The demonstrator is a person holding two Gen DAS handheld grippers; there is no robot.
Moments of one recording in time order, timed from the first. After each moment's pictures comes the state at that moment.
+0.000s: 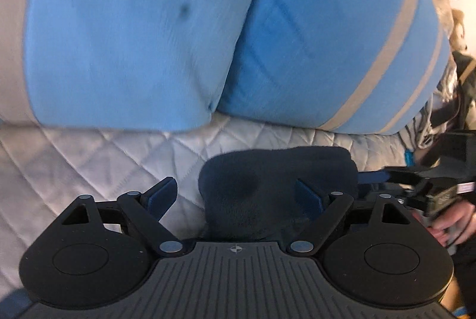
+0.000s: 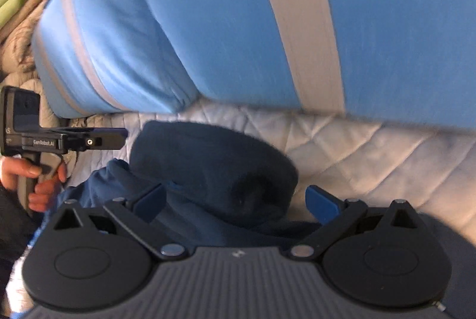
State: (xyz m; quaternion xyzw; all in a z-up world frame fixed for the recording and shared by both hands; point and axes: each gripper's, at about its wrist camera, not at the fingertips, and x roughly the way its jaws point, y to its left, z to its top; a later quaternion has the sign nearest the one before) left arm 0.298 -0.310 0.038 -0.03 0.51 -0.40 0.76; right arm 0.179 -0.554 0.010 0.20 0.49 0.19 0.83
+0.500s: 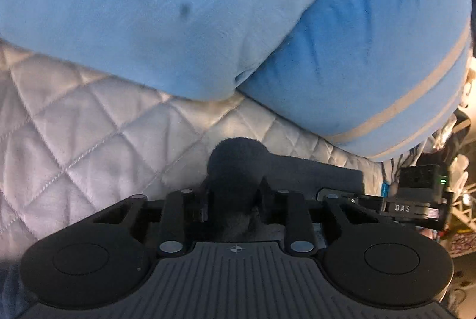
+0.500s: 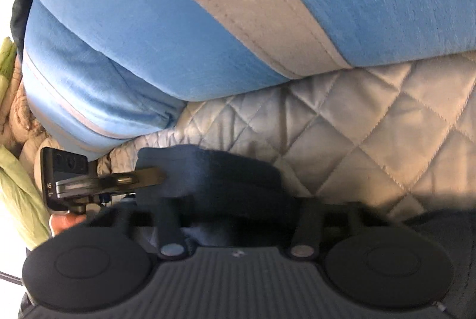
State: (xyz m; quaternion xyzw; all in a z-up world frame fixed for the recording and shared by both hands) left arm 0.319 -0.314 -0.006 -0.14 0.57 -0.38 0.71; right arm 0.217 -0.569 -0.039 0.34 0.50 0.21 0.77
